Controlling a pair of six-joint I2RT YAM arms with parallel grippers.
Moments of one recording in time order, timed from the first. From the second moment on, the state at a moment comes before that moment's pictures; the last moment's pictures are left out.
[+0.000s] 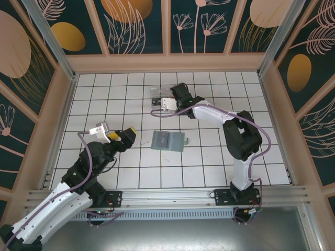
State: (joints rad) left arm -0.70 0.42 0.40 -0.18 -0.22 -0.82; right arm 0.63 1.93 1.39 -0.31 0.29 -1.12
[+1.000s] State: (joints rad) left arm -0.70 0.43 0.40 -0.20 -0.23 -0.82; right arm 0.60 2.00 1.39 -0.14 0.32 -1.13
